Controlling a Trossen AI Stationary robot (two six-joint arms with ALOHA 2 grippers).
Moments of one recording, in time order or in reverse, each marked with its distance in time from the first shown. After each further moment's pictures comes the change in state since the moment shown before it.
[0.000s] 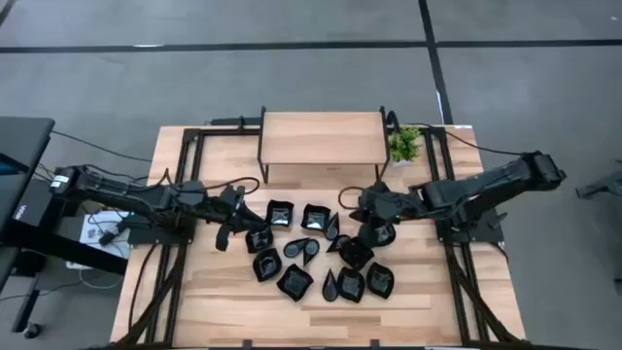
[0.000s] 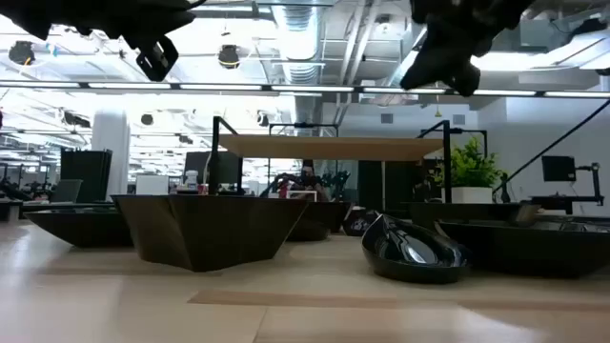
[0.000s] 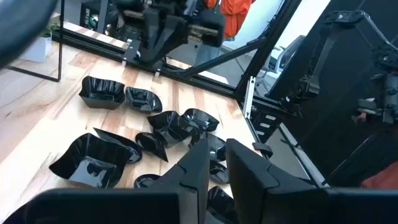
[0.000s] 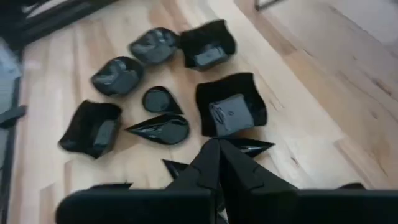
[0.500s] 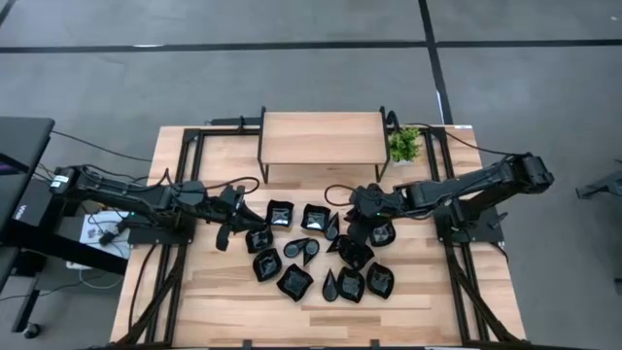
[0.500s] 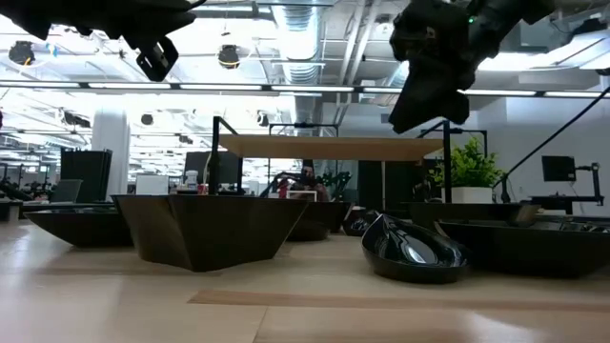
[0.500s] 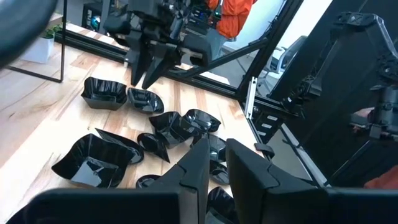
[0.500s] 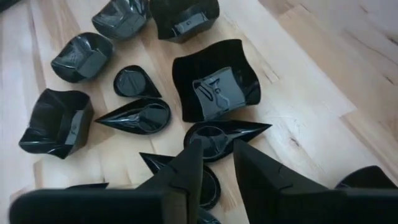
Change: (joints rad) left arm 0.000 0.000 0.000 0.000 -0.008 0.003; right arm -0.066 0.139 0.000 0.035 -0.084 0.027
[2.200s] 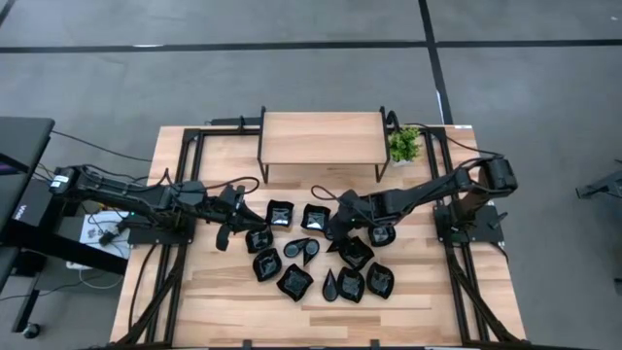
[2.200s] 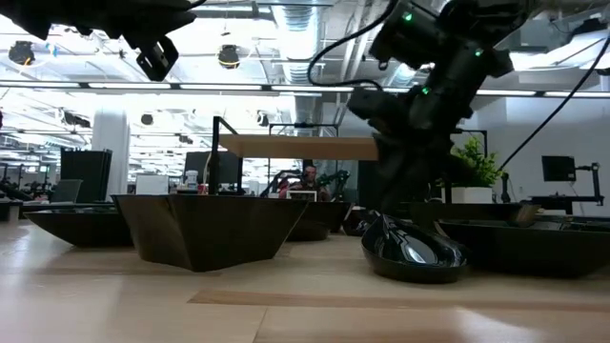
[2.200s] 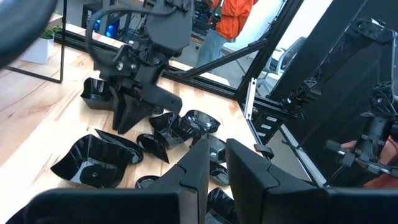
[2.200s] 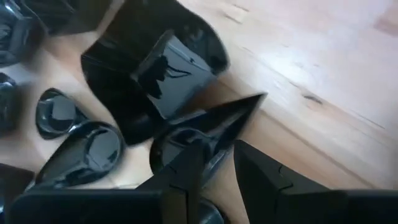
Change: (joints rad) left arm 0.000 0.000 0.000 0.005 0.000 -0.003; right arm -0.048 0.308 0.009 0.129 -0.029 0.411
